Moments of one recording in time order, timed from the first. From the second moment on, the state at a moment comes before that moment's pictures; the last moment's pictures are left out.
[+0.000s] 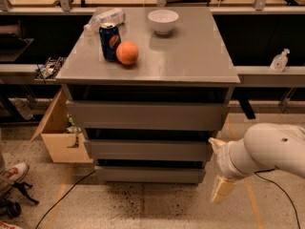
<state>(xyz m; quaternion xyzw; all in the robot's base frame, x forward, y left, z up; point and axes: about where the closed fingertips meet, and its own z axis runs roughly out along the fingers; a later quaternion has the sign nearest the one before) 0.449 -0.195 0.636 -0.66 0.73 0.01 0.20</state>
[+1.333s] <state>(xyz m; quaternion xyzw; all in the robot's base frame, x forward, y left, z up) 0.452 -0.187 0.504 -0.68 0.71 0.07 0.17</state>
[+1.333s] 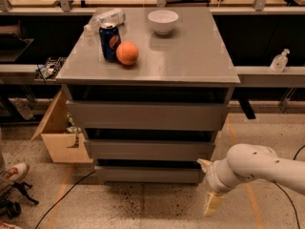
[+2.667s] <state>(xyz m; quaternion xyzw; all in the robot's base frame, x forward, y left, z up) 0.467 -0.180 0.368 -0.70 0.69 0.07 0.18</state>
